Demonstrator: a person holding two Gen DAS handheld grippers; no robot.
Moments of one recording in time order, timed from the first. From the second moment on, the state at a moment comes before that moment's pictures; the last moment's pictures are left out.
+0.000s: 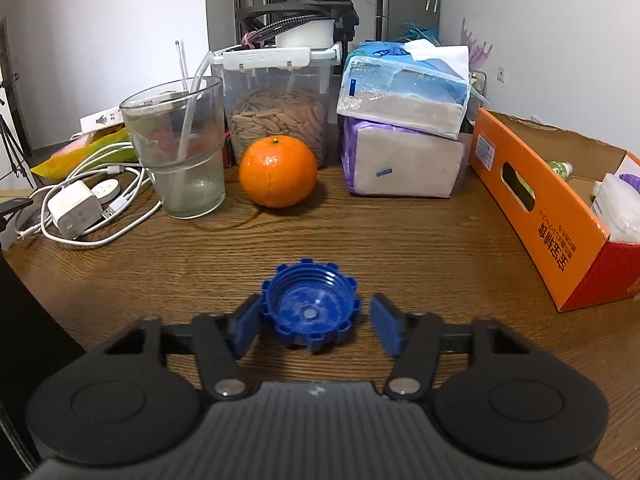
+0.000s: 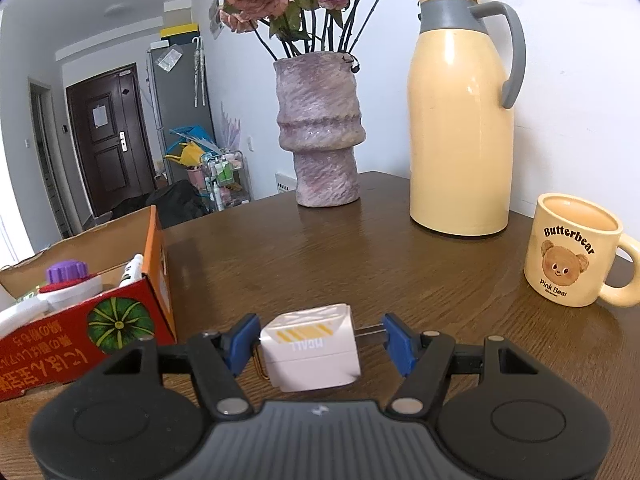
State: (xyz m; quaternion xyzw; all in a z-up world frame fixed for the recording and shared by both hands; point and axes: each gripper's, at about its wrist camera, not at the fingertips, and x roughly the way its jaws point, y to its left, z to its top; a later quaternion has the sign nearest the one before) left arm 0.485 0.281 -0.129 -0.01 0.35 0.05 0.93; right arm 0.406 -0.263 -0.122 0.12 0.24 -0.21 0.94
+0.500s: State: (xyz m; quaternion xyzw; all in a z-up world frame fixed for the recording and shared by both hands) left arm 0.473 0.272 -0.117 0.00 0.31 0.06 0.95; right arm 0.406 -0.256 -0.121 0.12 0.24 -0.19 0.94
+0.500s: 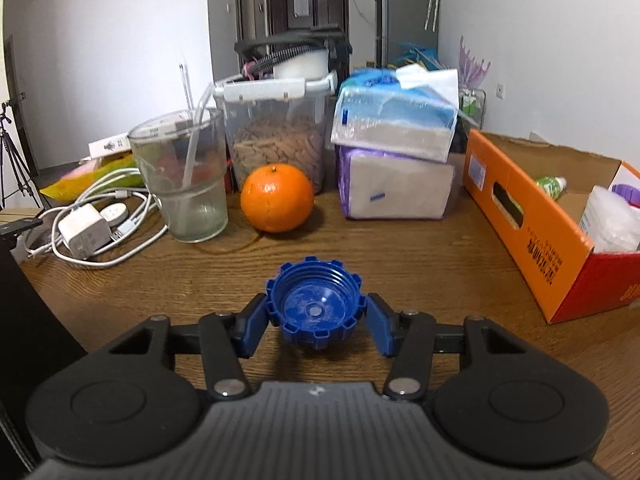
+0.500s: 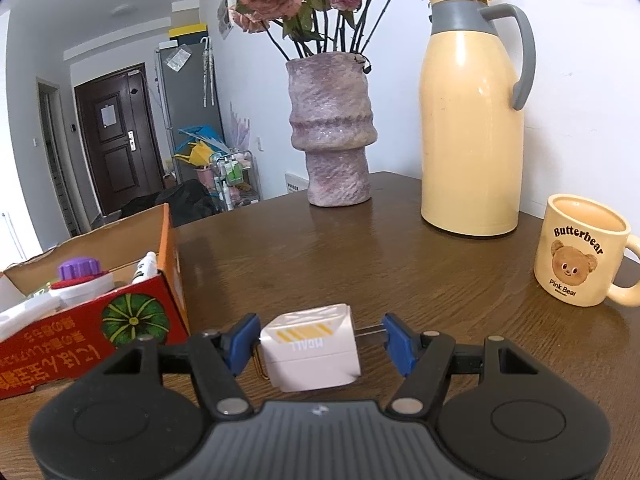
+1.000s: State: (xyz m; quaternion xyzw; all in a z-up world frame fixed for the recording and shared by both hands) left arm 0.430 0.227 -0.099 0.00 0.27 0.05 0.96; right arm 0.396 -0.242 -0.113 0.12 0.23 -0.15 0.95
